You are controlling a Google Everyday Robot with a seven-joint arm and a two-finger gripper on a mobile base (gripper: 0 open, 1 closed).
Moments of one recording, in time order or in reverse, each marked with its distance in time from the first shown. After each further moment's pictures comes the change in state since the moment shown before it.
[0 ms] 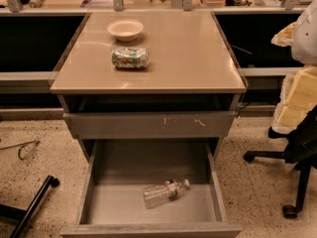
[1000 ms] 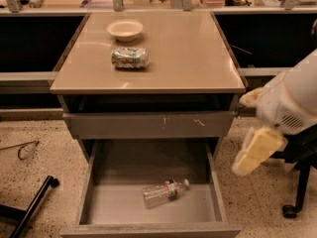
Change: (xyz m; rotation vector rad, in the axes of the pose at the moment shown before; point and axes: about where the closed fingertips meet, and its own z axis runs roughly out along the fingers) arm -0.008 0.054 0.102 -0.121 -0.167 0.073
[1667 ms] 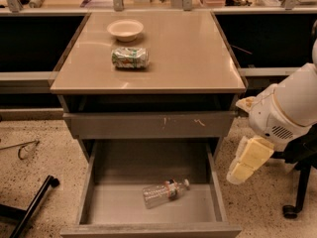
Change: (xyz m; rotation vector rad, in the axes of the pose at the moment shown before) arm 0.004 0.009 0.026 -0.004 -0.019 0.027
